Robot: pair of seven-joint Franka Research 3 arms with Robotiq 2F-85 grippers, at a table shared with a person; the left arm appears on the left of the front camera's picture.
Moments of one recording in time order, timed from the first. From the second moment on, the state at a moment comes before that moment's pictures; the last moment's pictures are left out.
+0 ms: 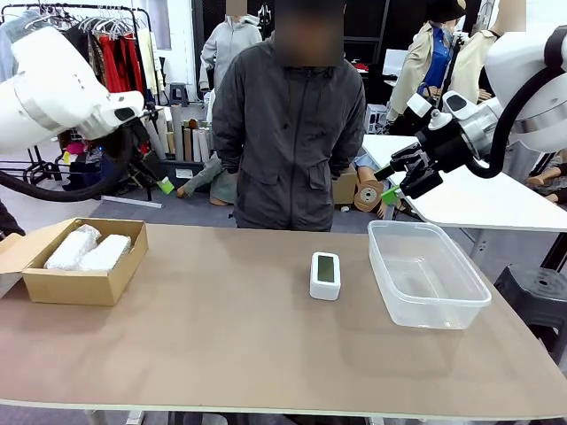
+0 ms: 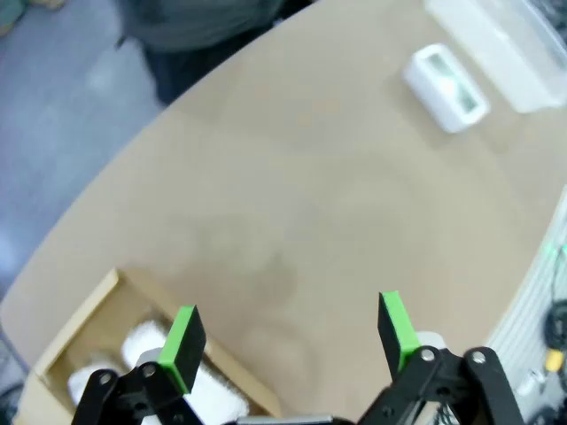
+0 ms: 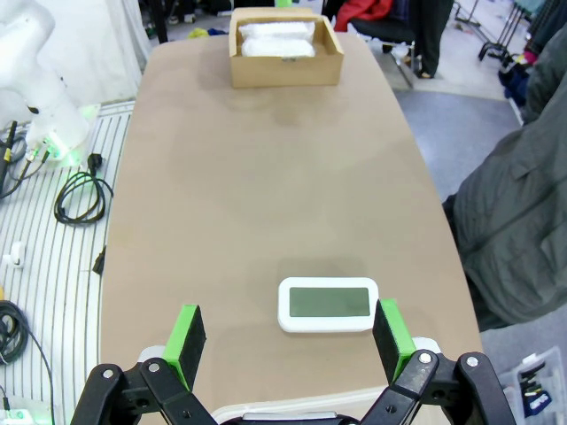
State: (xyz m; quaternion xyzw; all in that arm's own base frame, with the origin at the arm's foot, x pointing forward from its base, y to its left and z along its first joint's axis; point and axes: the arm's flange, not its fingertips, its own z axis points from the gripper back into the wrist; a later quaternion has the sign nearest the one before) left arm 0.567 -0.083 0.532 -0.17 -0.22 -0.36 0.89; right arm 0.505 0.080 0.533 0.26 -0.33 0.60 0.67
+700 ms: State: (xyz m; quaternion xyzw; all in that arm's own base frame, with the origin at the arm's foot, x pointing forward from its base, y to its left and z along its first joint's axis) left arm 0.541 -0.098 0.595 -0.23 -0.32 -0.59 0.71; right arm 0.505 0.080 0.533 0.26 -0.33 0.60 0.67
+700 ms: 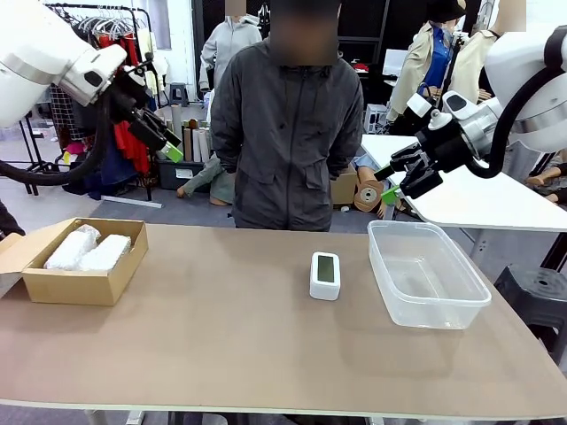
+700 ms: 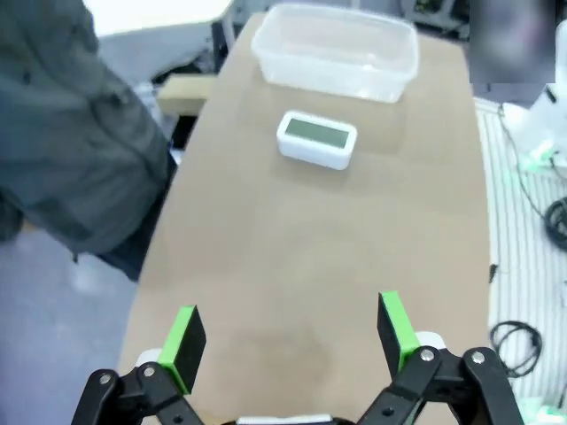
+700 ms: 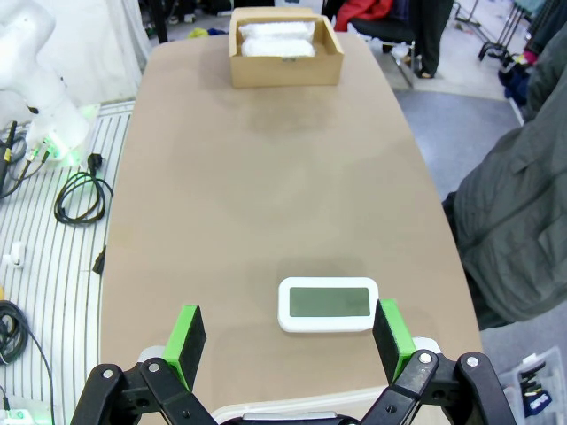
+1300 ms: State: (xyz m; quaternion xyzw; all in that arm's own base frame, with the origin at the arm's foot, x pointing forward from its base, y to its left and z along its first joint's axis) left arm 0.505 -0.098 0.591 -0.25 -0.34 -0.66 0.63; right arm 0.505 0.080 0.533 0.26 -0.33 0.60 0.67
